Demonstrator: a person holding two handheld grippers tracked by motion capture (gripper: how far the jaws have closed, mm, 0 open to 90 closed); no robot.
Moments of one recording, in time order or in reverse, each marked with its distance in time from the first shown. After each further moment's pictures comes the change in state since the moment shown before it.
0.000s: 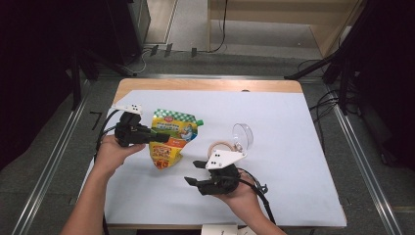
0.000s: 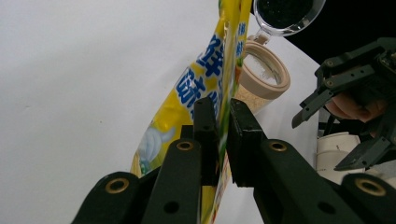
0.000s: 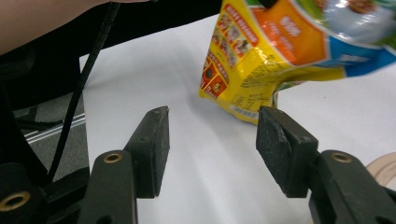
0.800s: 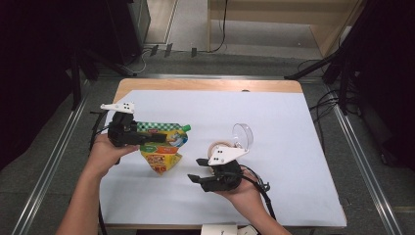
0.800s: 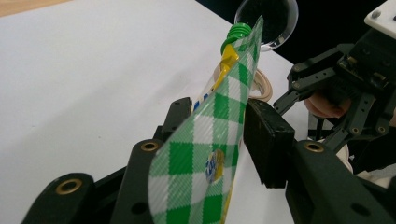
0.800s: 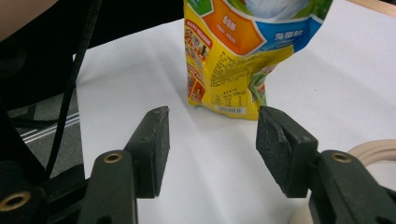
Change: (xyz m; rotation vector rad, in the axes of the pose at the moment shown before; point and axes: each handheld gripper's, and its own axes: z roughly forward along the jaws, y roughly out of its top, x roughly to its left) left arm -0.012 0.004 -0.016 -0.043 0.001 0.055; right arm -0.010 0.002 -0.004 0.025 -0.011 0.018
